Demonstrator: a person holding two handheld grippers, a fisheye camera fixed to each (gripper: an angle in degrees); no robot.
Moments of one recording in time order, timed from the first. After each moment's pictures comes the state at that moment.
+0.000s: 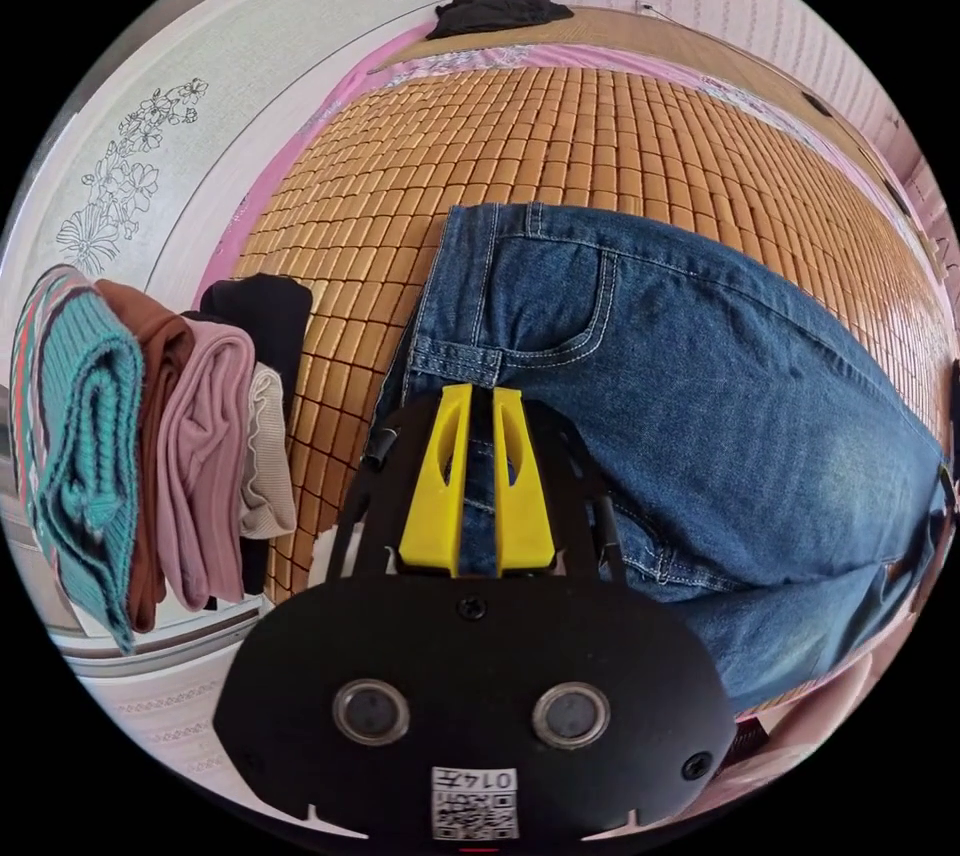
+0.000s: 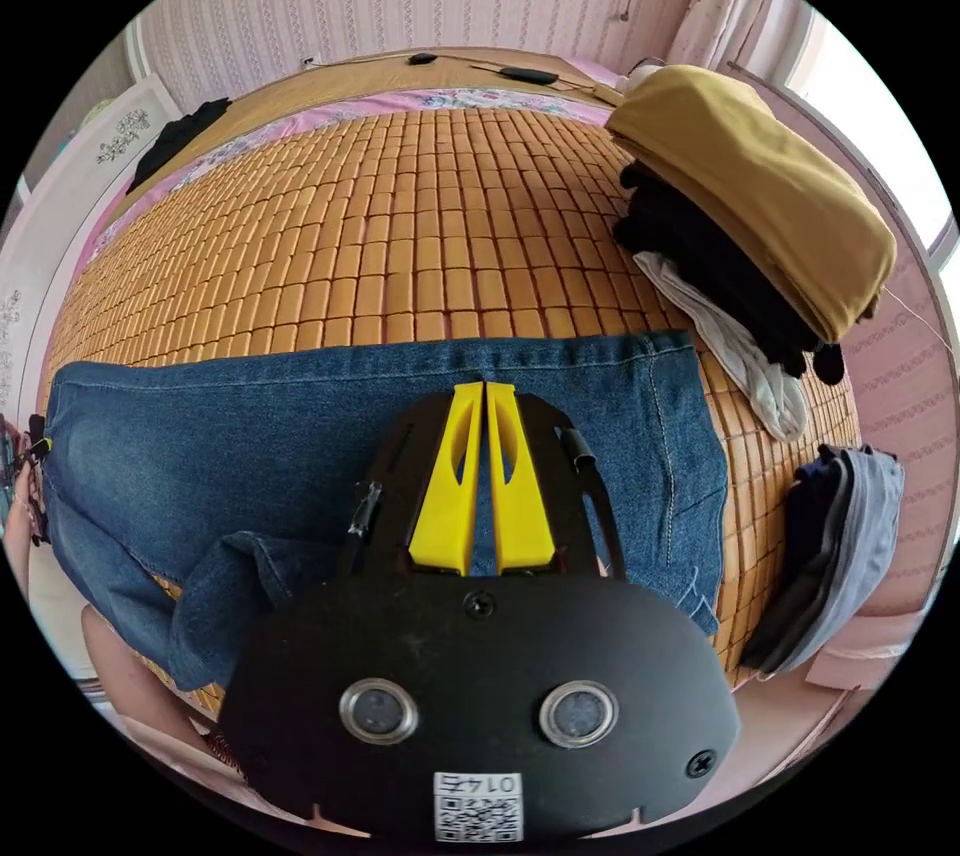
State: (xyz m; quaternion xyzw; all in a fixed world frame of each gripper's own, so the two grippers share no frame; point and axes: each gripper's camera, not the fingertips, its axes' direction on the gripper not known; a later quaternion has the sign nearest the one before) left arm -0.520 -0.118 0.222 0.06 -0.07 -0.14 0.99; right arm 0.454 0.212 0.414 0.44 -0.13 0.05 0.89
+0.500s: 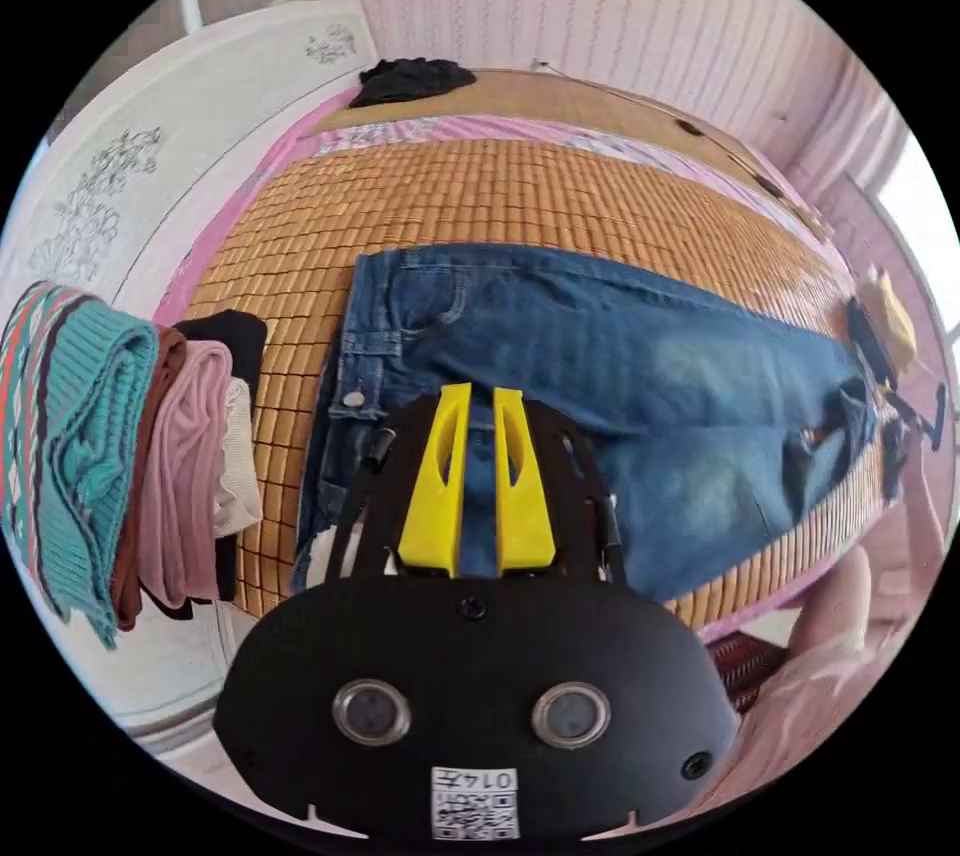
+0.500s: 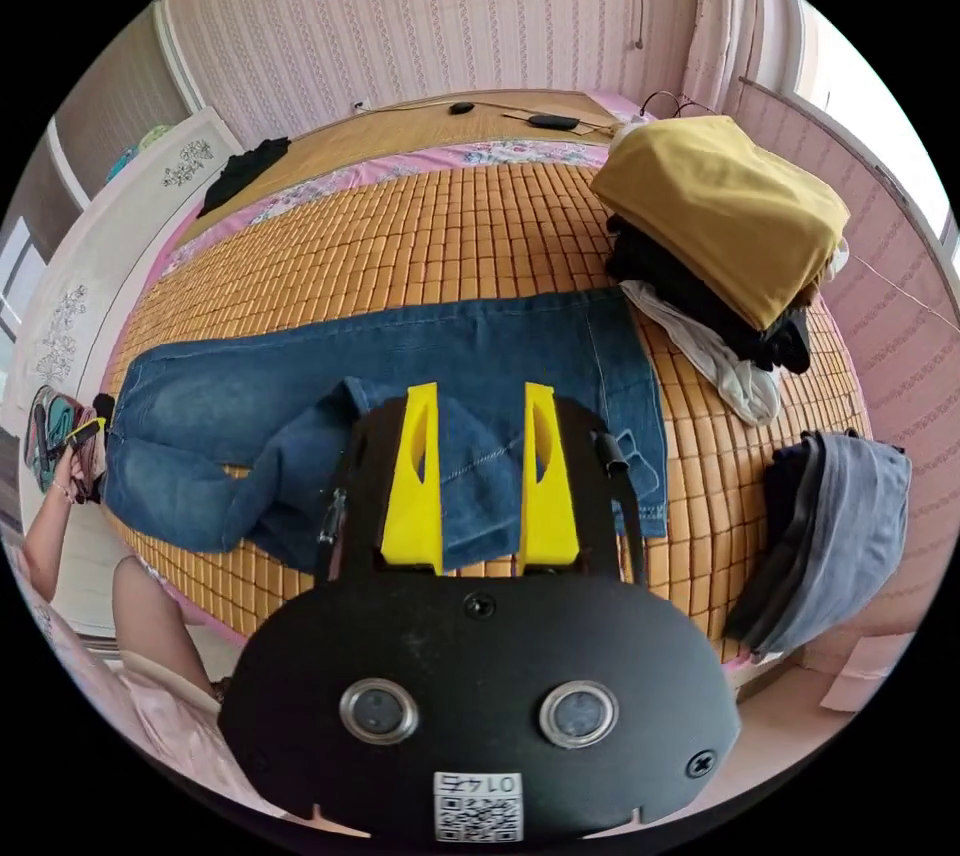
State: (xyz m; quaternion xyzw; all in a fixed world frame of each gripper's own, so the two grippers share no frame) left arm -0.471 -0.074 0.174 0.15 0.06 -0.02 0.99; right arm 0.493 0.320 0.417 0.48 -0.19 0.00 0.86
